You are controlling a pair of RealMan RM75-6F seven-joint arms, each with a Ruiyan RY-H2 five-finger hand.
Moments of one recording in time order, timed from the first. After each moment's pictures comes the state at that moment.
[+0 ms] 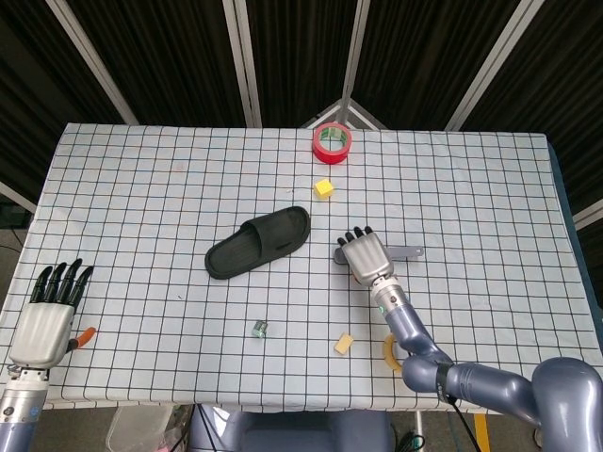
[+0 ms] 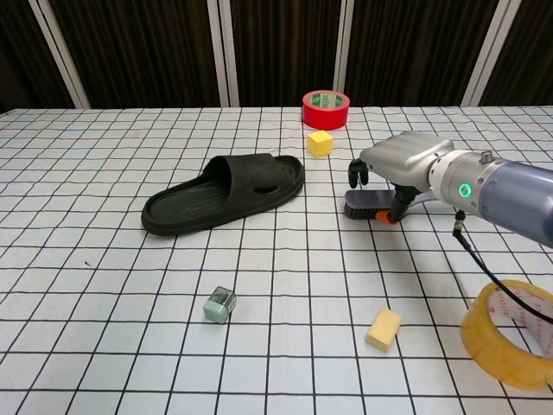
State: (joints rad) left arm -0.10 -1.32 -0.04 -1.49 1.56 1.49 0.33; right arm 0.83 -1.68 0.24 -1.31 -0.89 0.88 -0.80
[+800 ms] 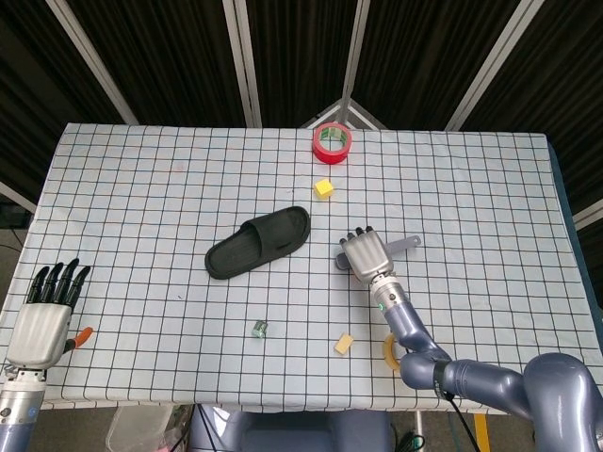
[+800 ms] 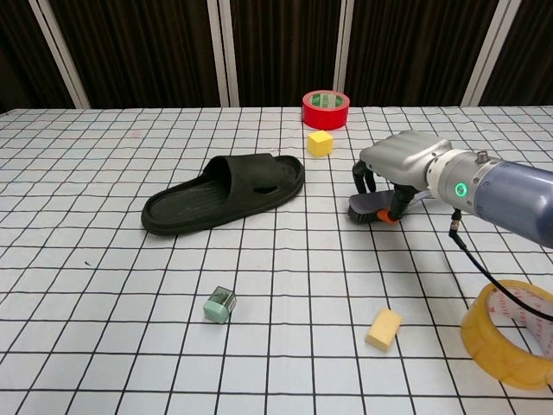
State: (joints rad) left arm -0.10 -1.31 -0.04 -1.50 1.55 1.50 0.32; right arm 0.87 -1.69 0.20 -1.28 -0.88 0.90 -0.77
